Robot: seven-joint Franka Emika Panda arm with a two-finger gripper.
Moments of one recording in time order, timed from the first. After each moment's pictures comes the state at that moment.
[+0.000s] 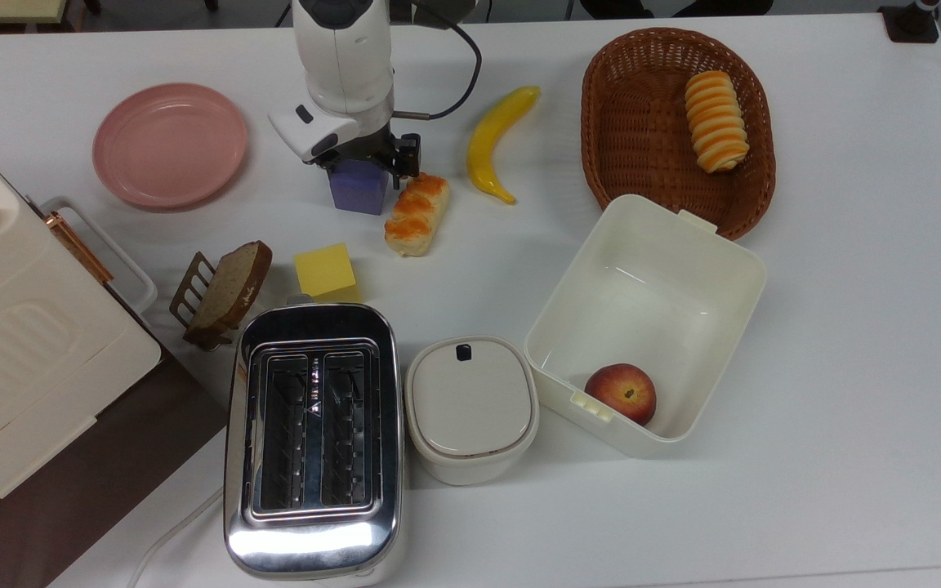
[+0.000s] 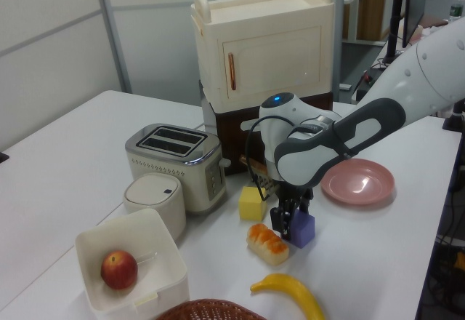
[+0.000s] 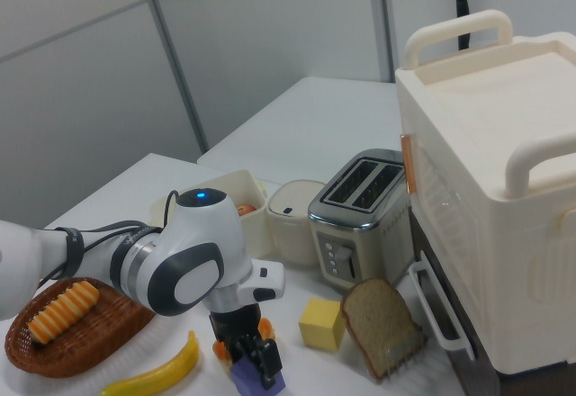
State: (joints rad) arm 0.00 0.13 -0.04 -2.17 -0.07 2.21 0.09
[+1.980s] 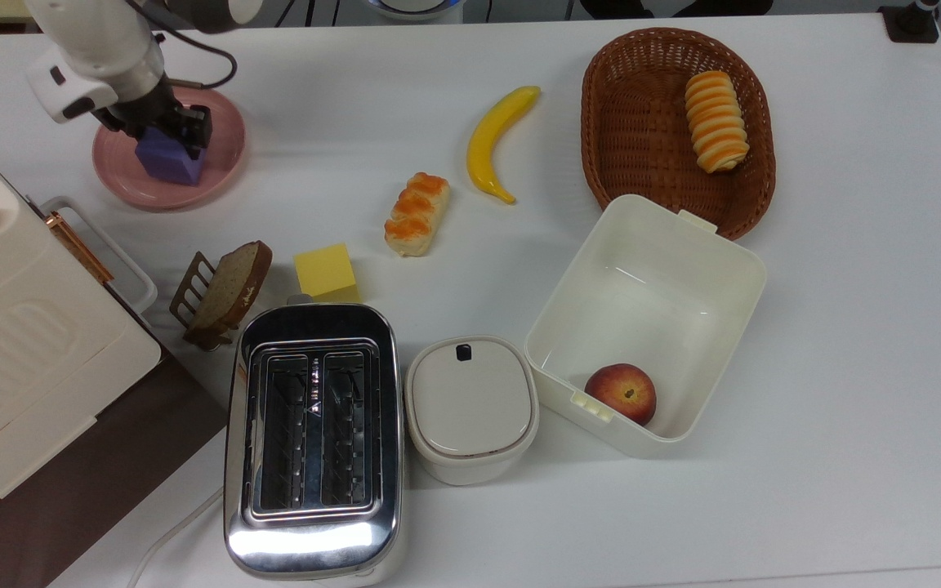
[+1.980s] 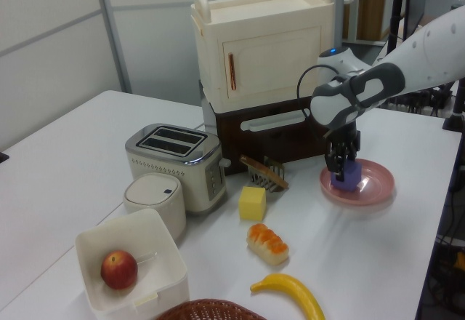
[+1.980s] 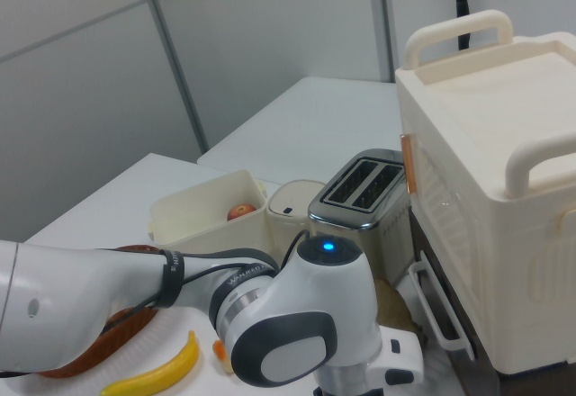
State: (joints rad) arm -0.05 0.24 -0.44 -2.01 -0.04 2.14 -0.31
